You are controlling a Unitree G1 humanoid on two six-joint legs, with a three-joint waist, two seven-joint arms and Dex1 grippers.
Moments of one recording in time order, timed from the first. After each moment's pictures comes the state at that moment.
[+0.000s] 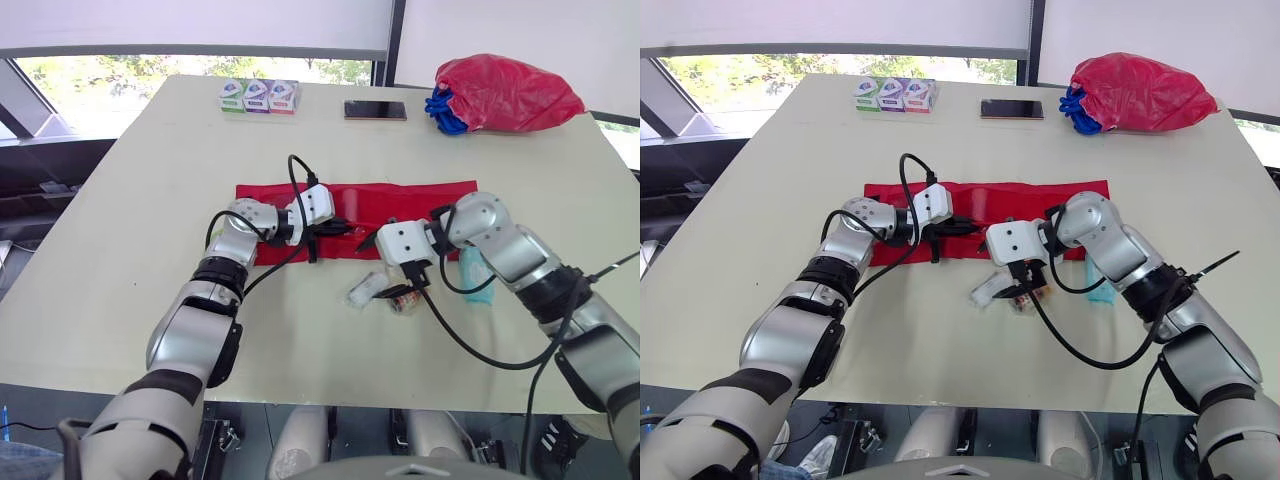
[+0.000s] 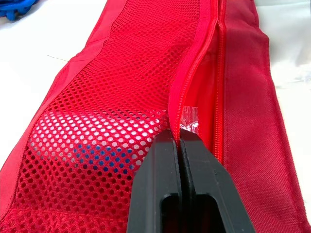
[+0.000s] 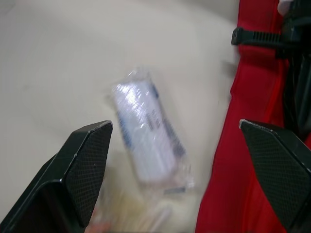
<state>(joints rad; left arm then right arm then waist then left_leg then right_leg) -0.94 0.40 -0.20 0.99 0.02 -0.33 -1.16 -0.85 -0.53 0.56 0.15 0.01 0.08 1.32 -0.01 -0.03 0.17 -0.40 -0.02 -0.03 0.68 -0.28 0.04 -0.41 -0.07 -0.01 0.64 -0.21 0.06</state>
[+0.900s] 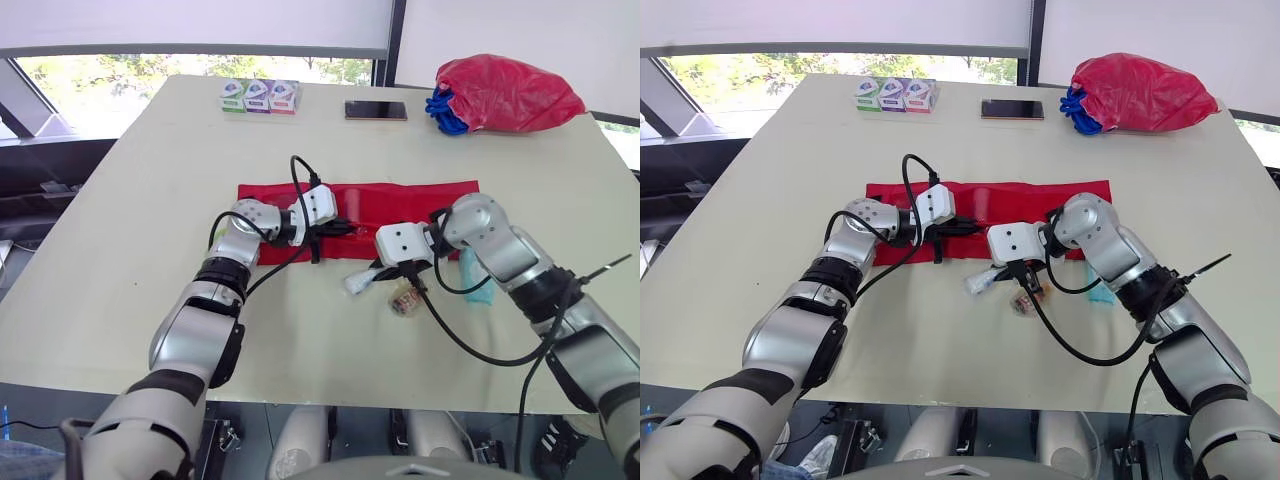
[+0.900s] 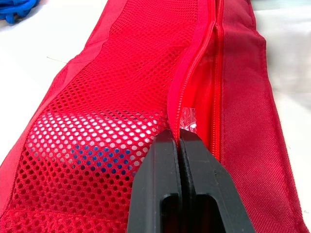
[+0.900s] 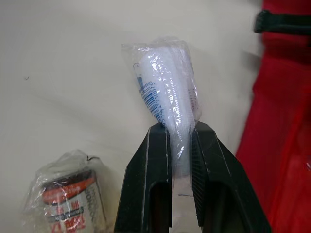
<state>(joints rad) -0.94 0.38 -0.20 0.99 0.02 -0.34 -1.15 -0.79 -0.52 0.47 0.12 -0.07 0.22 1.32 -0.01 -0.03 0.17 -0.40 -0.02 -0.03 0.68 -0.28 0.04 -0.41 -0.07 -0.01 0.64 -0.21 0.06</state>
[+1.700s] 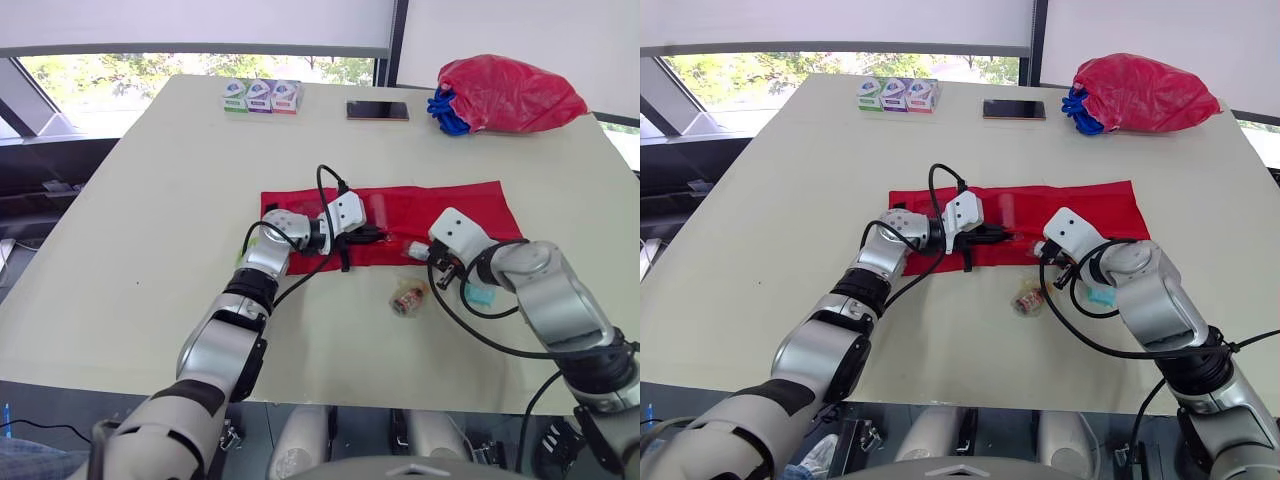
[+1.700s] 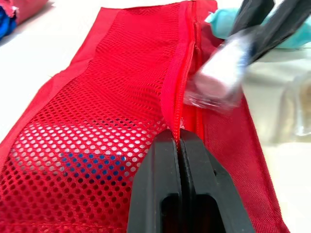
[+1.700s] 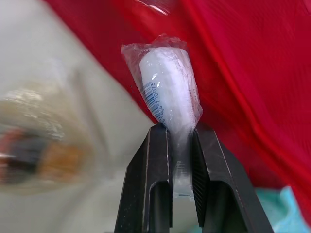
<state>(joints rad) -0.86 0.25 -0.20 0.81 0.01 -0.20 -1.13 -0.49 -0.52 0.30 -0.49 -0.18 1.33 0.69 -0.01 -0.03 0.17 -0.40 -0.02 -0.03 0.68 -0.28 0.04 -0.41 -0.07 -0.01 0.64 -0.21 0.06</state>
